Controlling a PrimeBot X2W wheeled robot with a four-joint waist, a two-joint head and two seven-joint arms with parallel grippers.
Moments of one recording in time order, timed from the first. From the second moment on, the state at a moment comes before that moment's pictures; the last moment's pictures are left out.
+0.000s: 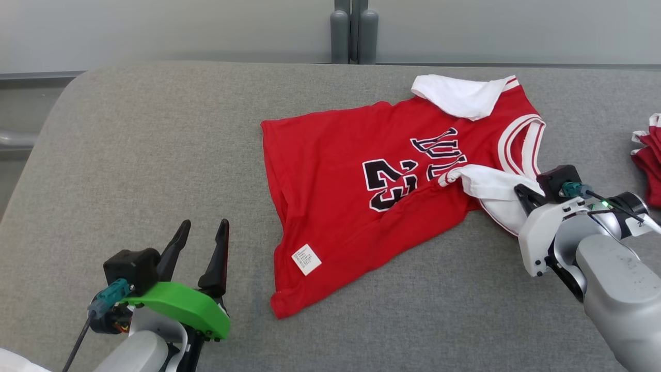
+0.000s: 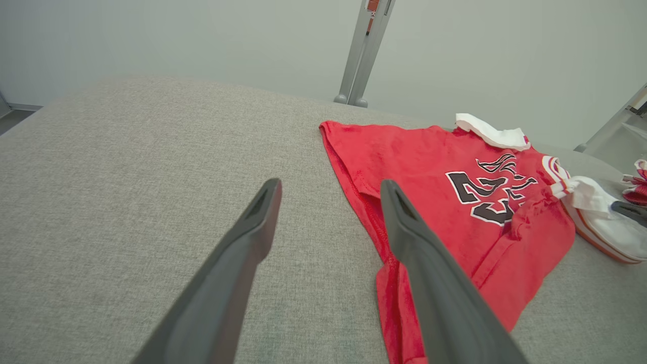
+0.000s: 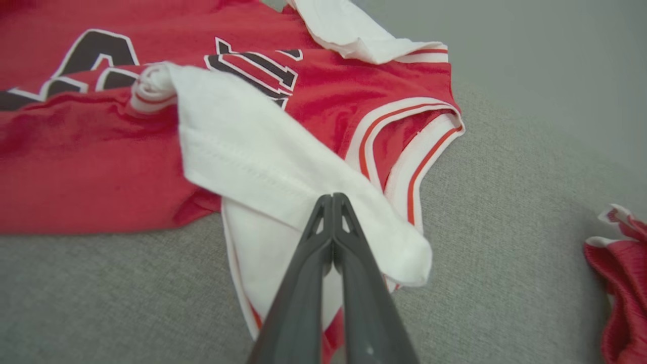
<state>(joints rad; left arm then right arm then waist) -0.30 0.48 -0.72 0.16 -0.93 0.23 -0.26 -0.61 -0.38 0.50 0.85 0.31 0.13 -0.05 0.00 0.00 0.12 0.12</state>
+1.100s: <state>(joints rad) -0.29 0.48 -0.74 0.18 -0.92 0.23 -0.25 -0.58 -0.30 0.32 0.91 0.74 0.13 -0.01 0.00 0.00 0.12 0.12</state>
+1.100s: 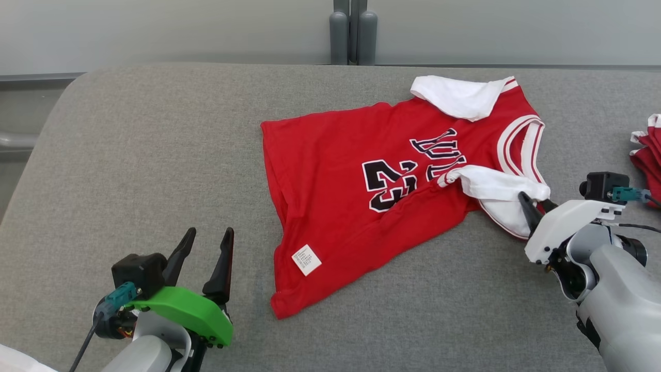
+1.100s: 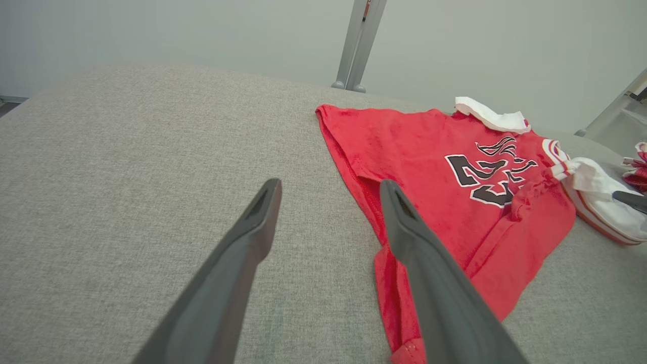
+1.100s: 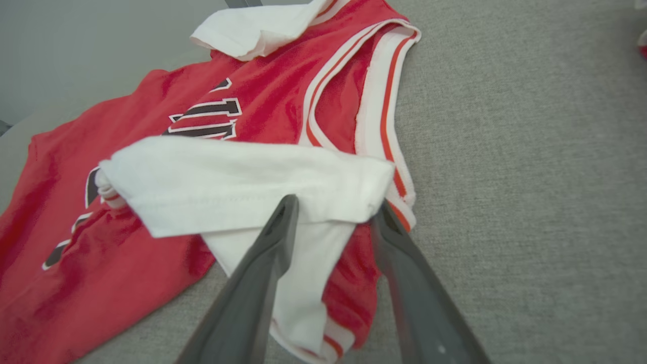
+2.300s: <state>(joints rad) -0.21 0.51 -0.71 0.17 -0.94 0.25 -0.25 0.02 -0.50 0.14 0.16 1.07 0.13 0.27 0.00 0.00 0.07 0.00</state>
